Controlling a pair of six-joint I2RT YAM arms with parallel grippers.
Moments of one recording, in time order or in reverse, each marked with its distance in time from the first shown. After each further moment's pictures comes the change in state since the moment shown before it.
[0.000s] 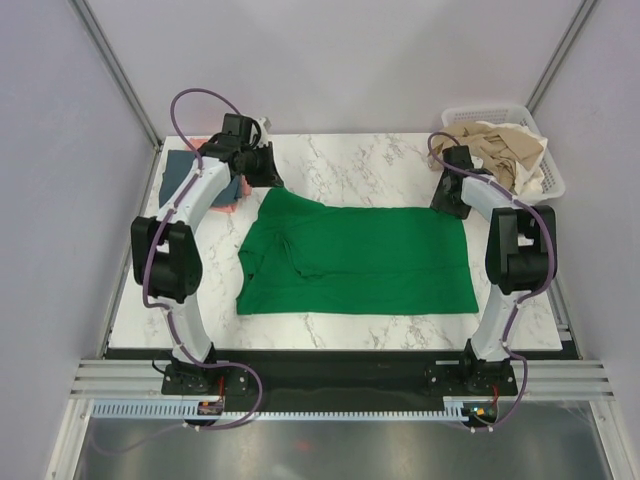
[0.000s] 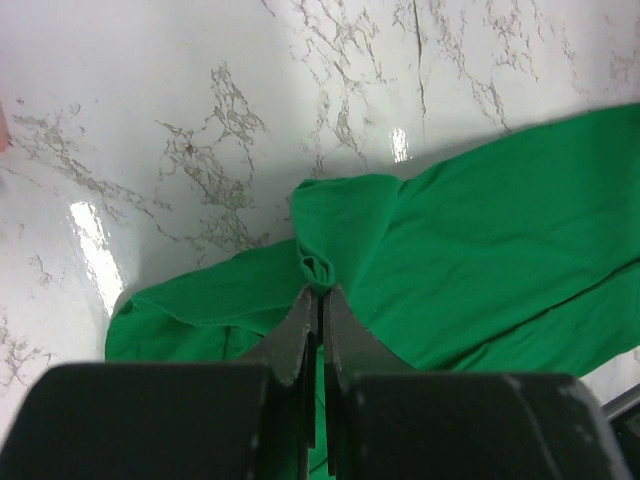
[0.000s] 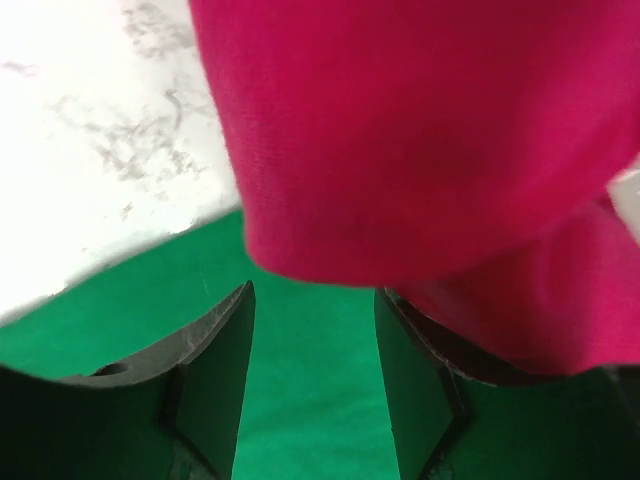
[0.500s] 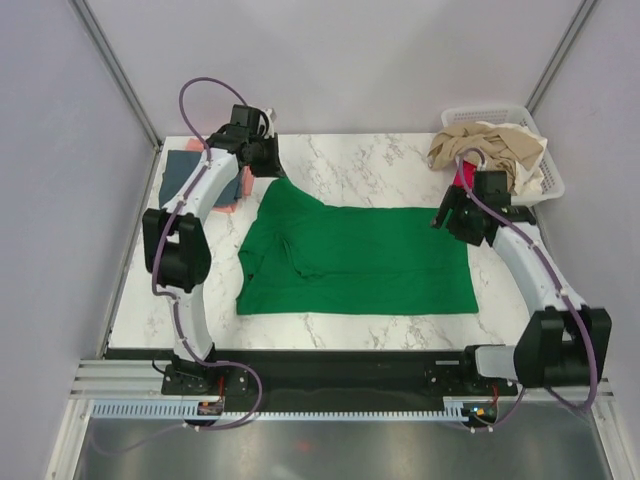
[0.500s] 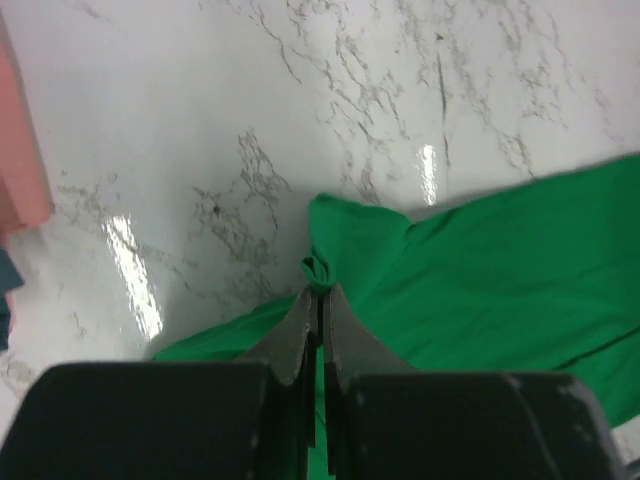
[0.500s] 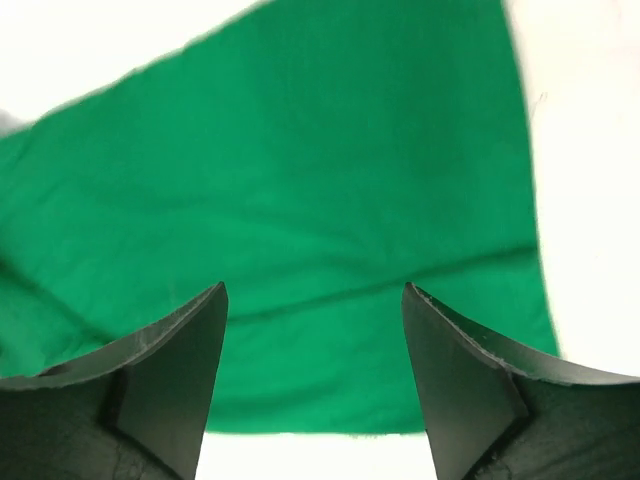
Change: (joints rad) left arm -0.014 0.183 0.202 -0.028 -0.069 0.025; right arm -0.050 -0.679 -0.397 -0.119 -0.400 0.045
